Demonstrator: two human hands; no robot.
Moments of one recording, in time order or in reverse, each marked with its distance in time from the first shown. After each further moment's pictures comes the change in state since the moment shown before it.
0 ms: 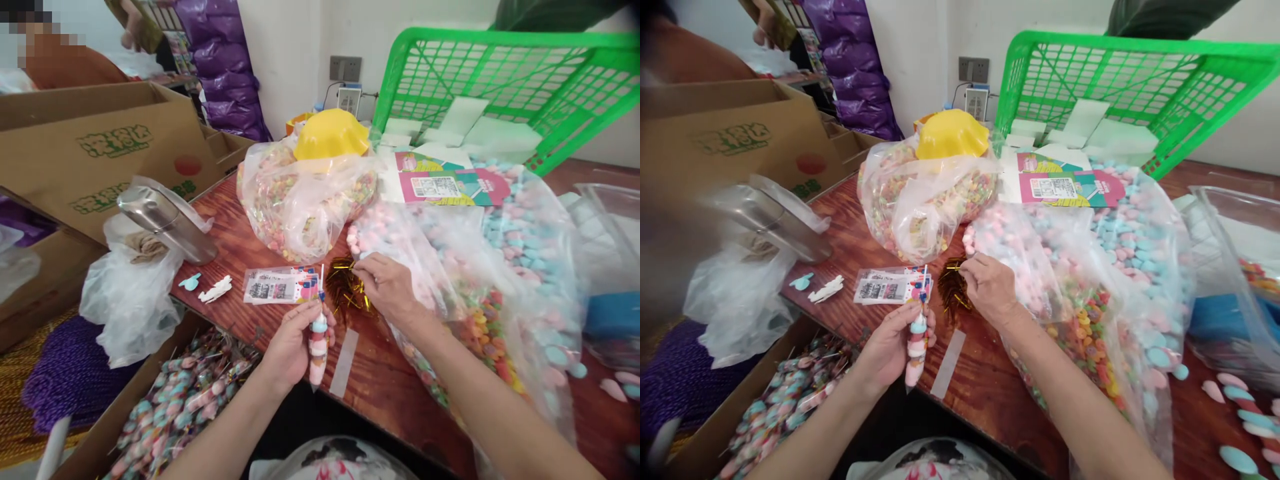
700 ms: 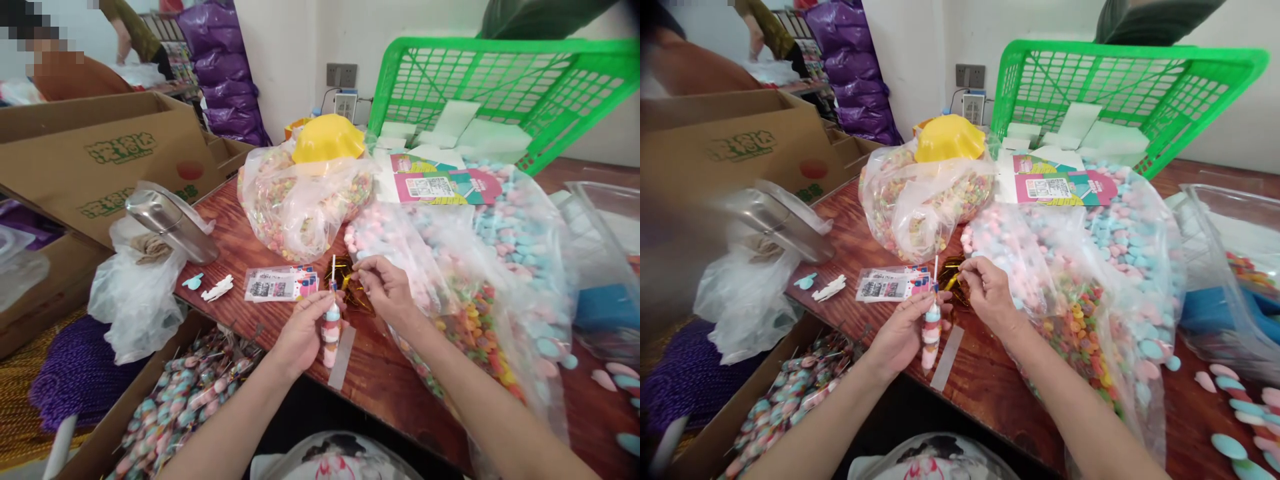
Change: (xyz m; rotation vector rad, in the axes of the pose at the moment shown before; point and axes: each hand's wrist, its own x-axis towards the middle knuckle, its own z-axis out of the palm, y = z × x) left_hand 0.007 -0.002 0.020 0.020 0.004 0.032; right_hand -0.020 -0.006 -0.001 0.489 0.143 -0.014
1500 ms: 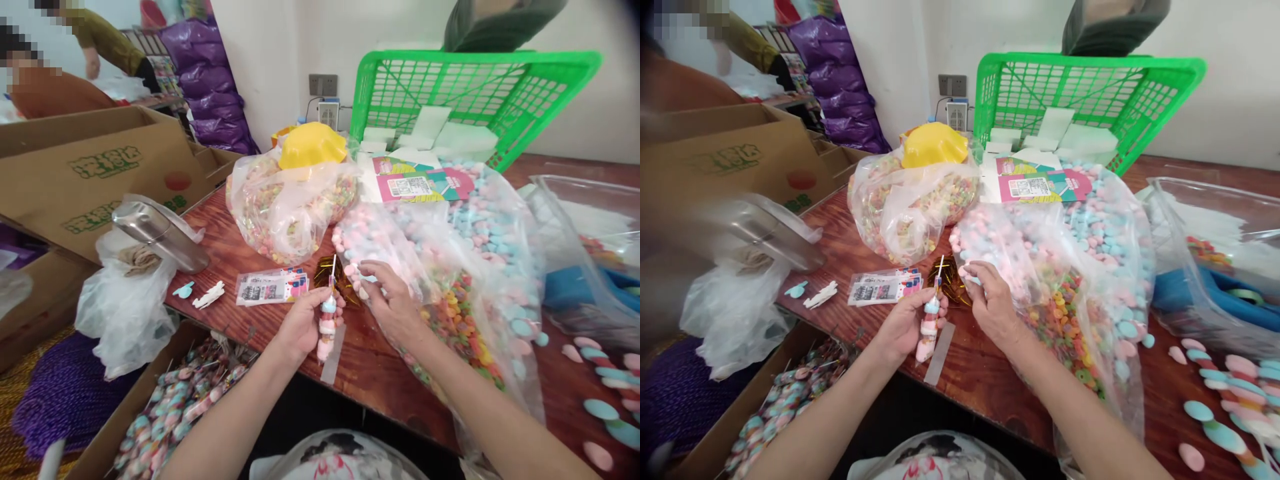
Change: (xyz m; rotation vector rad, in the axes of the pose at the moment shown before) left_hand 0.017 -0.006 0.011 0.027 -0.091 -0.142; right_hand -0.030 -0.008 -0.023 -0.144 0.058 0.009
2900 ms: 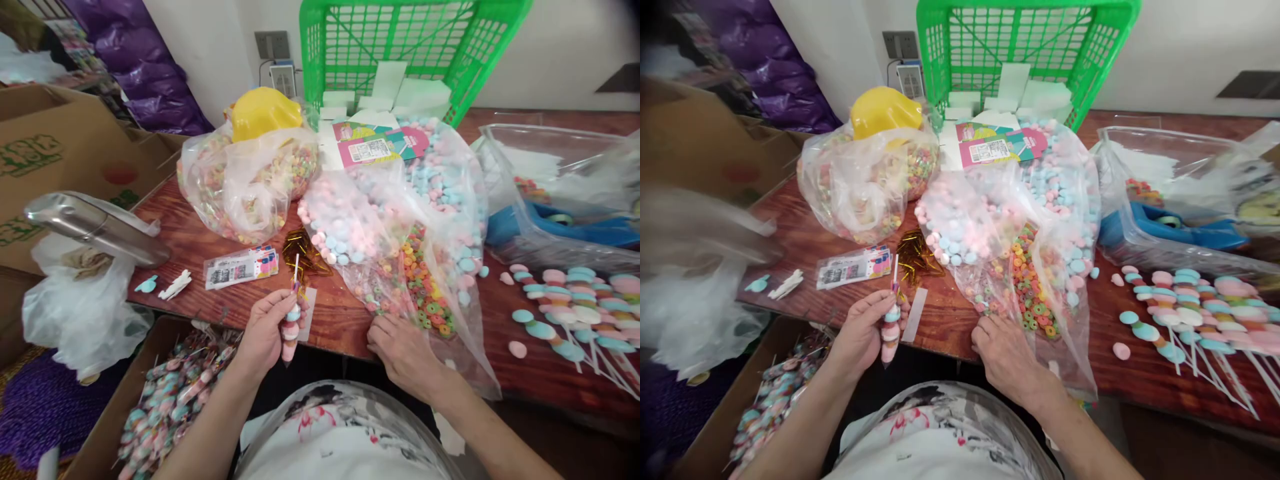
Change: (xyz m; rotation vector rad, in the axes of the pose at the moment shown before) left_hand -0.055 -0.029 -0.007 0.299 0.110 0.161; right_hand -0.153 -0.011 -0.057 -0.515 -0.380 -0.023
